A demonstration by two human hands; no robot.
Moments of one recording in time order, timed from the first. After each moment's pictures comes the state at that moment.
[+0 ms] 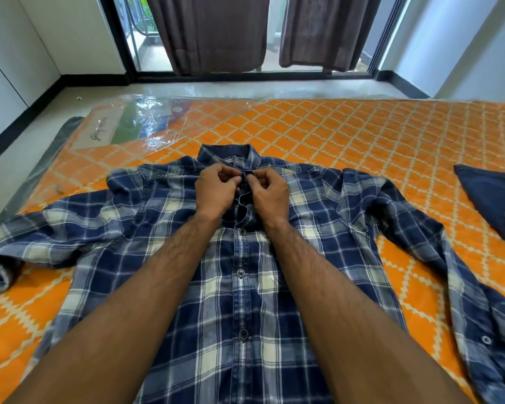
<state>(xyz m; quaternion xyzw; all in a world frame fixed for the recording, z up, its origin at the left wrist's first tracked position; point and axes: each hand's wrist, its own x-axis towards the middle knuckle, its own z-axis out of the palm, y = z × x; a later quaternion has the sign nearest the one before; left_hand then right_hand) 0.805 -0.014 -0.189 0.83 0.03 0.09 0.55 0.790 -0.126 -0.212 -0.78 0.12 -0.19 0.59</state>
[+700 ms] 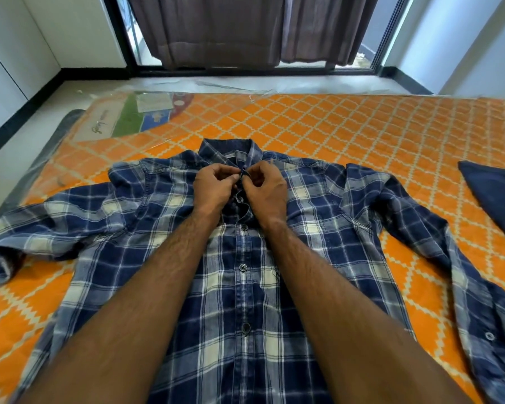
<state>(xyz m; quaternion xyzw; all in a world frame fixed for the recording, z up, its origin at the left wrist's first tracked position) 0.804 -0.008 -0.201 0.78 0.06 0.07 0.61 0.784 -0.116 -0.215 -0.84 0.06 -0.23 0.49</state>
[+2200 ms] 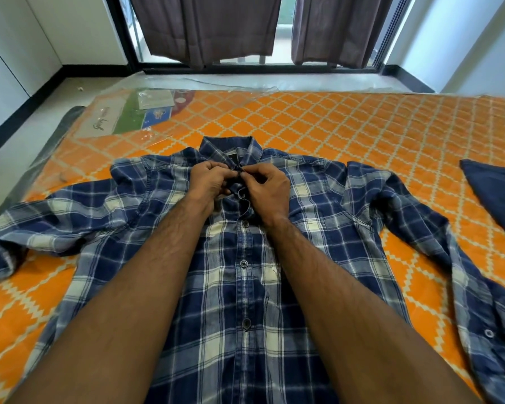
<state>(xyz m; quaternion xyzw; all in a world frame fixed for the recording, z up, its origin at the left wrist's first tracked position) 0.814 0.004 -0.185 0.69 0.15 -0.05 0.71 0.784 -0.121 -0.218 -0.80 0.05 -0.22 0.56</state>
